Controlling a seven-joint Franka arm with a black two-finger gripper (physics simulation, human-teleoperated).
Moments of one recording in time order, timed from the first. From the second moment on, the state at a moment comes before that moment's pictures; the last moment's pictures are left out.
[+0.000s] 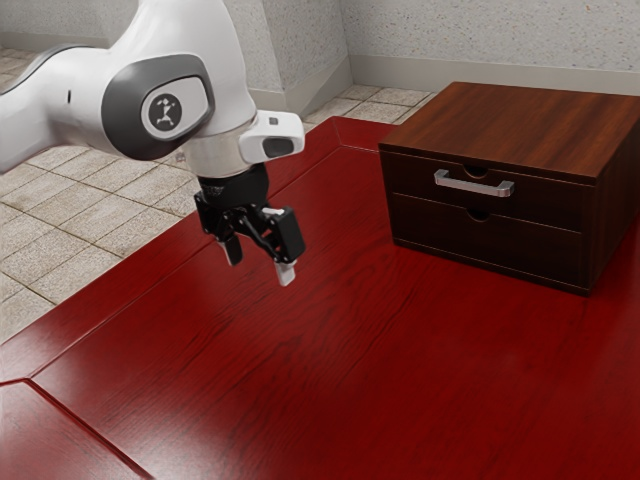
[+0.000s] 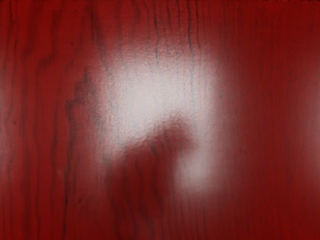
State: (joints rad) arm 0.00 0.00 0.00 -1.57 0.00 1.56 0.00
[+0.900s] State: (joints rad) arm -0.03 0.16 -0.02 -1.21 0.09 1.66 0.84
